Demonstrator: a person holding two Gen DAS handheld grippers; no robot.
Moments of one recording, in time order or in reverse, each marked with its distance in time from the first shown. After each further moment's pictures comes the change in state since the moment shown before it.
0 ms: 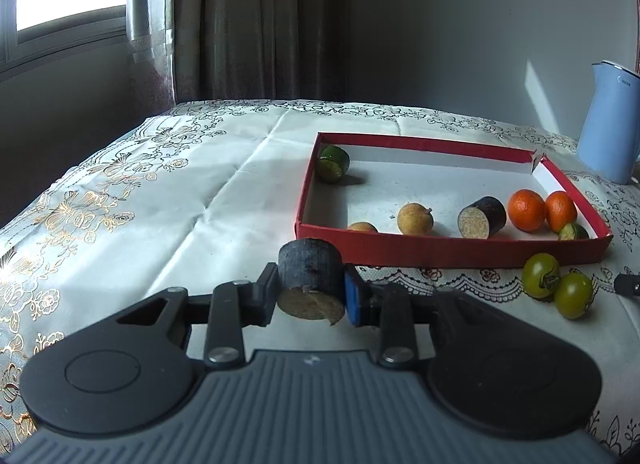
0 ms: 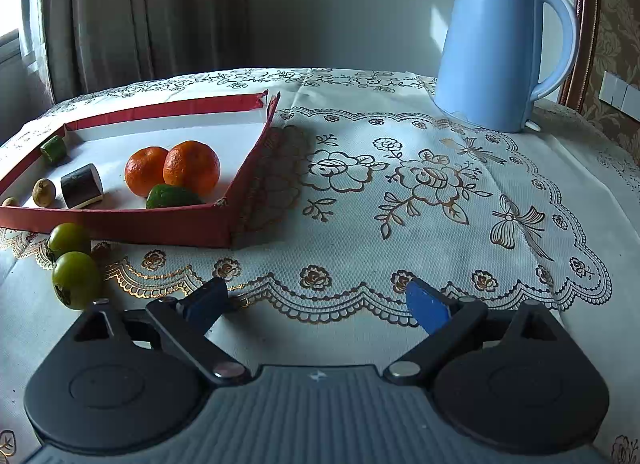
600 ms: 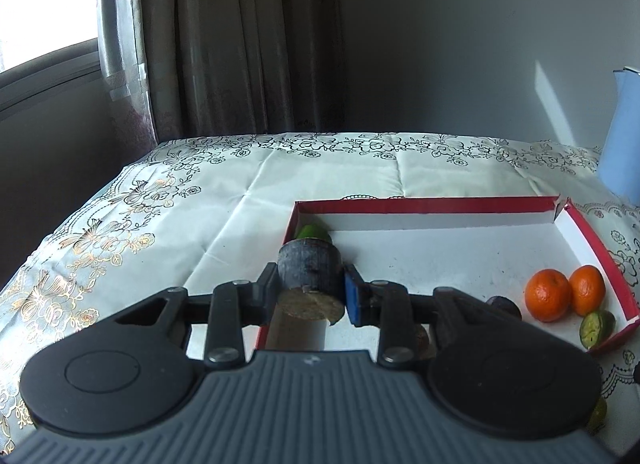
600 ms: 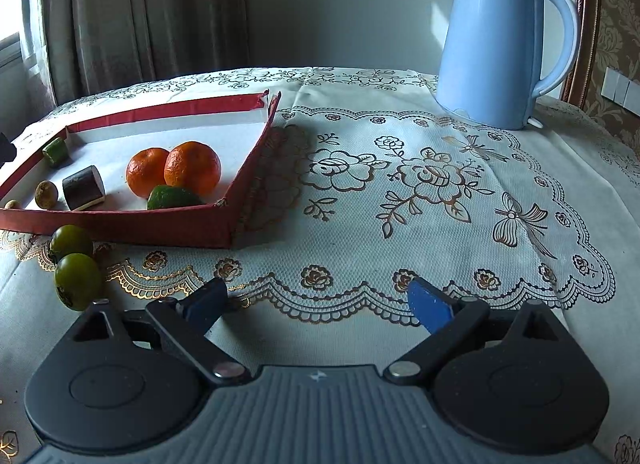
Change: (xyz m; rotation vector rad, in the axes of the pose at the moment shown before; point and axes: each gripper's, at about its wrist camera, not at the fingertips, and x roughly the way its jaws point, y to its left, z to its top) left arm 0.061 -0.032 0.073 0.052 -0.005 0.041; right arm 0.001 -0.001 0.000 0.007 0.003 0.010
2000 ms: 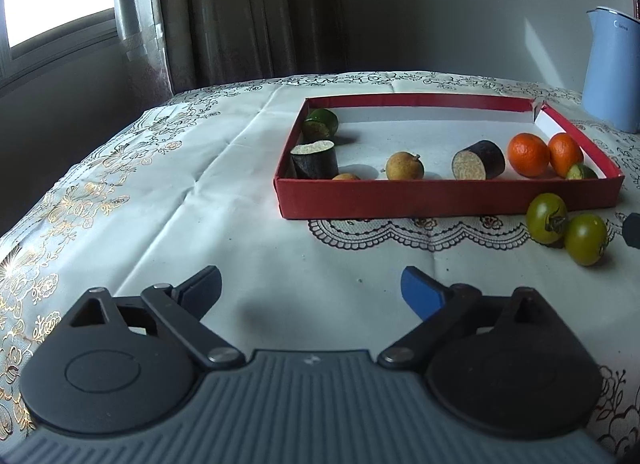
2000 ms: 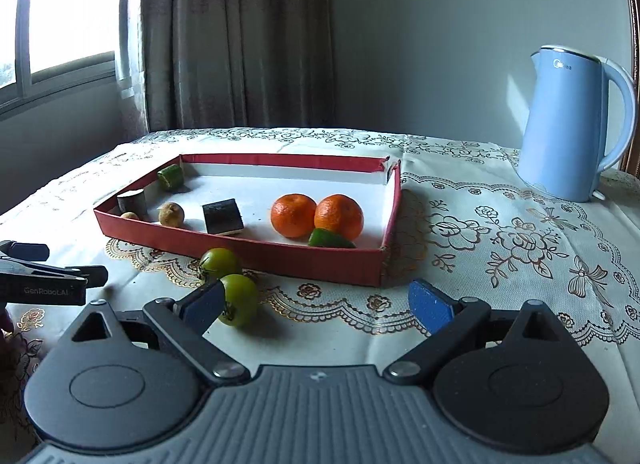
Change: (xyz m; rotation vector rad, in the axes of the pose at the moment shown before) left arm -0.057 0.007 -0.099 0.036 0.073 0.007; right arm -0.051 0.068 -0.012 -0.131 -0.196 0.200
